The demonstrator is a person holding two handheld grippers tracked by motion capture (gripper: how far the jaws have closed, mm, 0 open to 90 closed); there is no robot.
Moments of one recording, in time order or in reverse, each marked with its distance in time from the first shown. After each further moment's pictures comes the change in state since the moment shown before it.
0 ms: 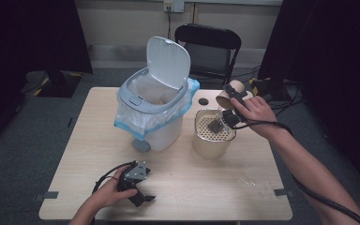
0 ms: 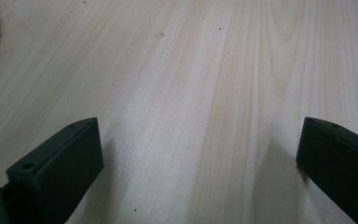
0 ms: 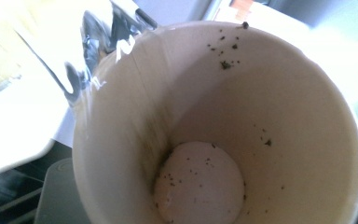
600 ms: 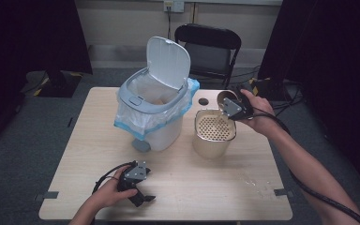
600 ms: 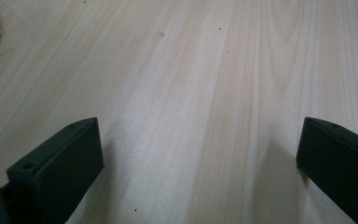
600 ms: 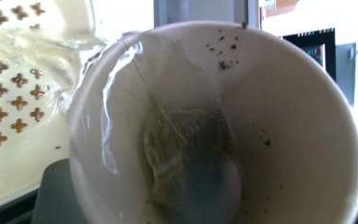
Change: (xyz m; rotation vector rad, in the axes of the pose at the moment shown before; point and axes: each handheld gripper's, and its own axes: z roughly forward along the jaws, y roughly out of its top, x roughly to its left) left arm 0.000 0.000 0.000 0.001 -0.001 0.001; right arm -0.007 -0.022 0.011 -0.164 0.282 0.542
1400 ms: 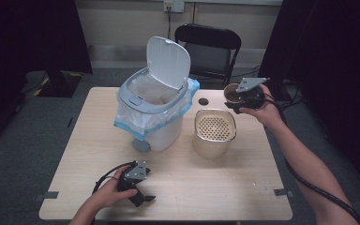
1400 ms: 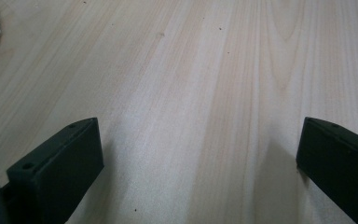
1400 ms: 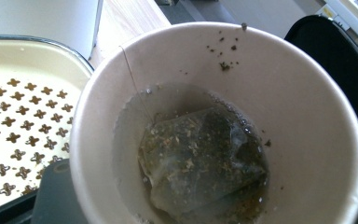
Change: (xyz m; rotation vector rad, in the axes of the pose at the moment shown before) left arm 0.000 0.000 0.000 0.001 -0.001 -0.001; right arm -0.026 -0.049 0.018 -0.132 0.299 0.712
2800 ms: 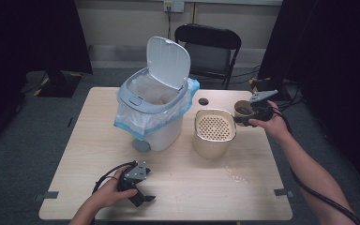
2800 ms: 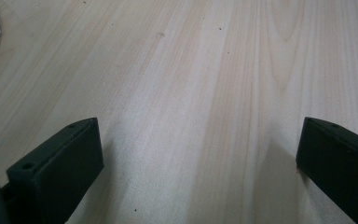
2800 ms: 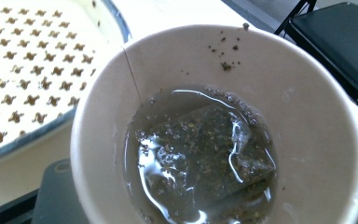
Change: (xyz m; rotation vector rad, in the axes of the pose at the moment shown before) left arm 0.000 0.000 0.000 -0.001 -0.002 0.000; right arm -0.001 -0.077 0.010 0.049 0.137 0.295
